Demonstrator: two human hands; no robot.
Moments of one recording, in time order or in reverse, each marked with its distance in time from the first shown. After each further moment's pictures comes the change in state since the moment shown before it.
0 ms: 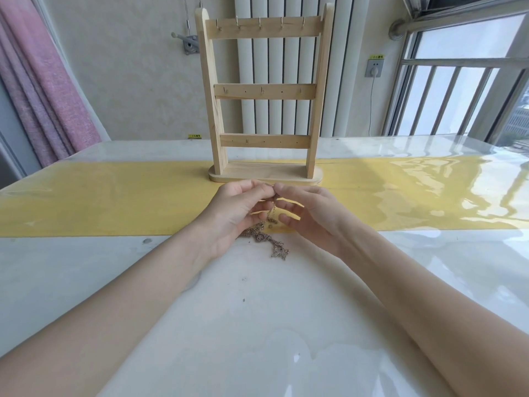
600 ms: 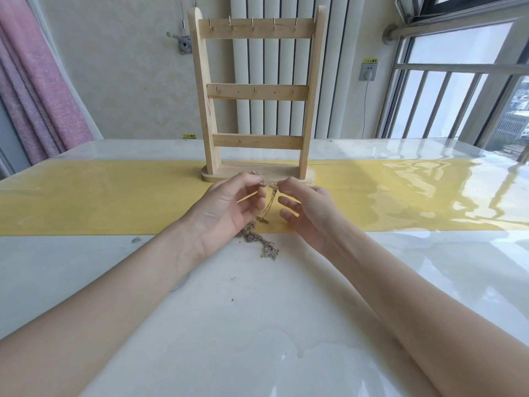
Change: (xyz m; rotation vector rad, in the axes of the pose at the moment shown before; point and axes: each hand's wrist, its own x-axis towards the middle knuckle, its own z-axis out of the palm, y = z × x) left_hand 0.001 0.003 0.002 -0.394 -0.080 -0.041; right_hand 0.006 0.002 0.000 0.073 0.272 -0.026
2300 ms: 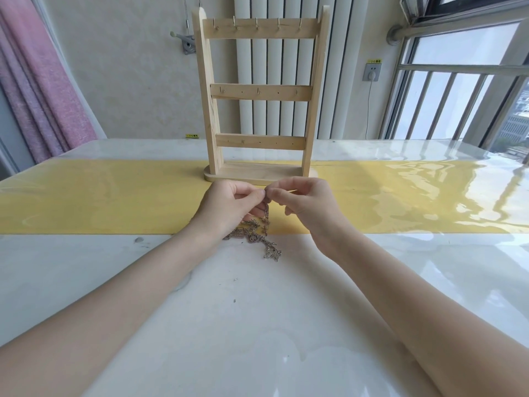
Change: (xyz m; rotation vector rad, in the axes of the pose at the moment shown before) left_hand 0.001 -0.006 -0.010 0.834 0.129 0.244; right_hand -0.008 -0.005 0.001 -0.449 -0.094 -0.287
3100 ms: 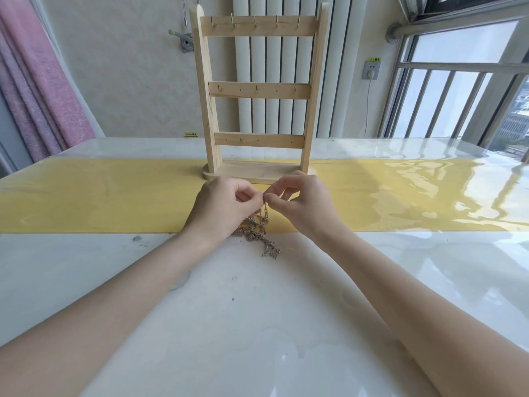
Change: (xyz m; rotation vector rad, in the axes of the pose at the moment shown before) left_hand -0.003 0.001 -0.003 0.418 0.112 0.183; right_hand 0.004 0.005 0.001 -0.477 0.054 -0.272
